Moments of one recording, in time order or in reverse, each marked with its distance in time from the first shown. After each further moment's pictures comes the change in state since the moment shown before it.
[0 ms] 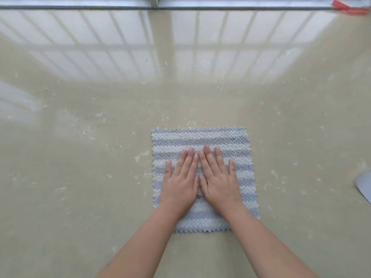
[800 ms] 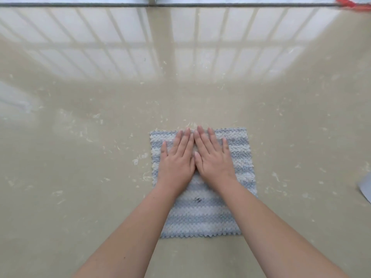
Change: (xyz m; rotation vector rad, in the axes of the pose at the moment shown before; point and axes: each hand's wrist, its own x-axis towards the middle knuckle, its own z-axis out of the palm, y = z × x) left_hand 0.058 -0.011 -0.028 0.038 -0.106 -0.068; right_hand 0.064 -0.001 -0.017 0.052 -0.042 0.000
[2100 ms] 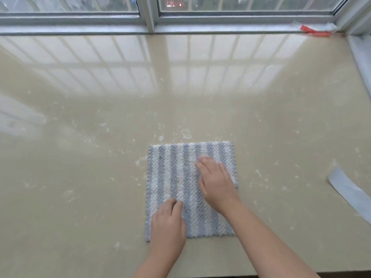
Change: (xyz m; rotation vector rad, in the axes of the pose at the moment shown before) left_hand -0.145 0.028 -0.003 -0.272 0.190 -0.087; right_hand -0.070 -0.011 -0.042 0.050 0.144 -0.039
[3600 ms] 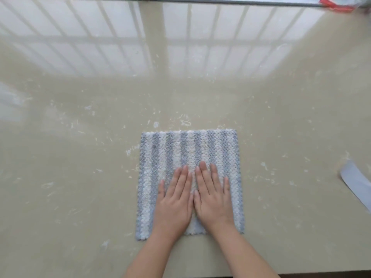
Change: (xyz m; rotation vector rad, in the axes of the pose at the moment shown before) left_hand 0.027 -0.013 0.049 0.169 -0.097 0.134; right_hand -0.058 -0.003 0.064 -0.081 -0.026 0.132
